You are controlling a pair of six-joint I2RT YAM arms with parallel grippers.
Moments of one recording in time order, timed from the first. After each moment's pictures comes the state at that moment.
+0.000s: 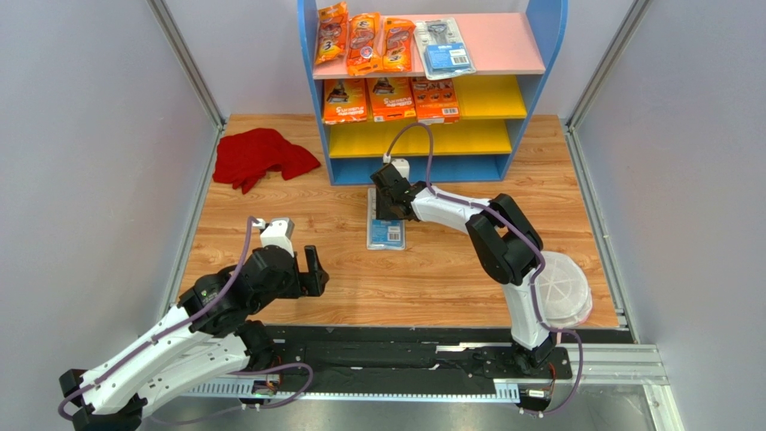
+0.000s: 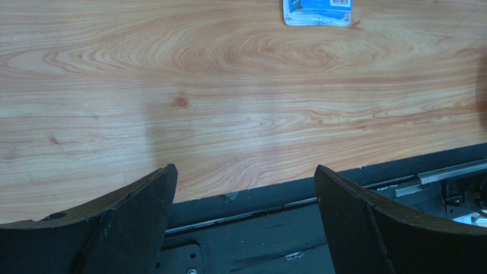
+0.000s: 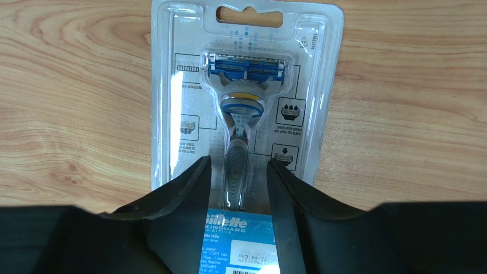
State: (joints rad) left arm -0.90 0.59 0.75 -0.95 -0.36 -0.77; right arm 0.73 2.10 1.50 -0.33 0.25 0.59
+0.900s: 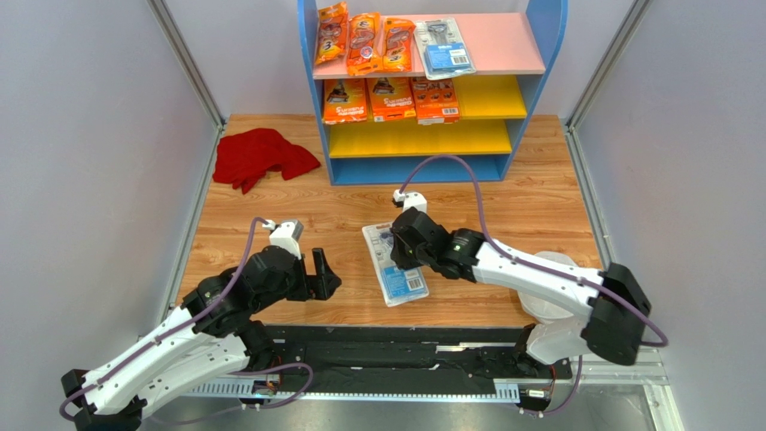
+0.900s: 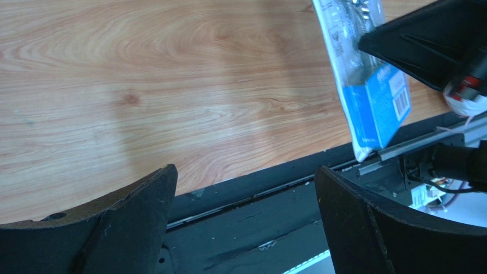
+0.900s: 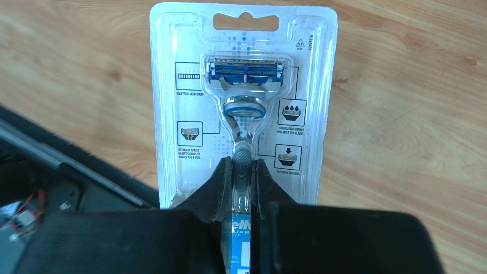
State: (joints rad) left arm -0.90 0.56 0.71 -0.86 -0.24 -0.78; right arm 0.99 1.43 1.04 -0.46 0.24 0.62
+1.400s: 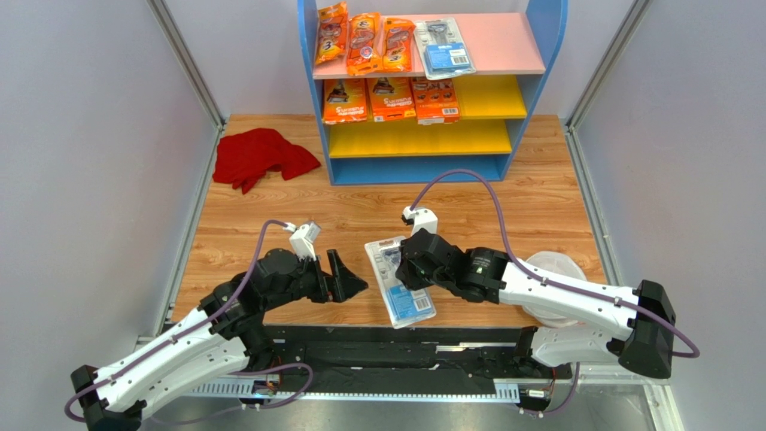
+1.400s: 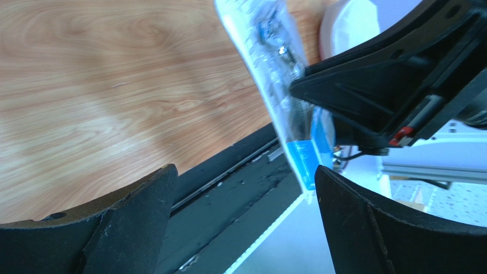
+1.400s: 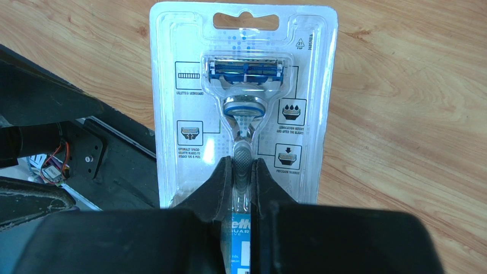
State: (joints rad) left arm -0.90 0.54 0.54 -0.48 0.03 -0.88; right arm 1.14 1.20 0.96 -0.55 0.27 0.72
